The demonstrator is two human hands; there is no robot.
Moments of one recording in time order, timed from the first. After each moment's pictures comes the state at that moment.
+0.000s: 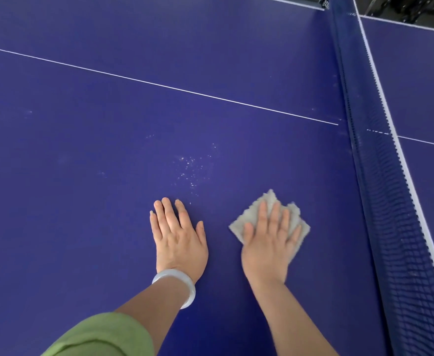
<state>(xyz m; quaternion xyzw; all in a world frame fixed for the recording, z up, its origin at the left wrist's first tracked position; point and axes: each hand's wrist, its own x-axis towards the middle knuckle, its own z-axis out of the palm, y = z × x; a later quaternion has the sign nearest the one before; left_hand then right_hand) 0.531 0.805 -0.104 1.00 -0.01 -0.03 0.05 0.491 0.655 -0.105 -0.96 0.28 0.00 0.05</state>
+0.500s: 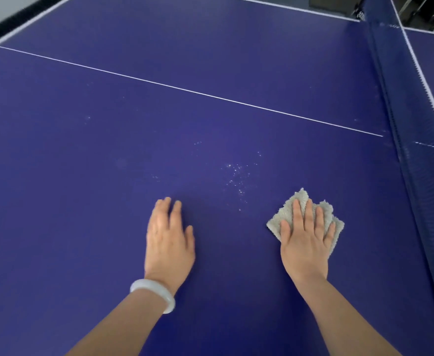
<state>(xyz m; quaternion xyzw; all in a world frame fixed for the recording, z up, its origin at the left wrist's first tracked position) 0.551 0.931 -0.085 0.97 -0.03 0.03 0.23 0.517 0.667 -0.117 -0.97 0.23 0.00 0.04</state>
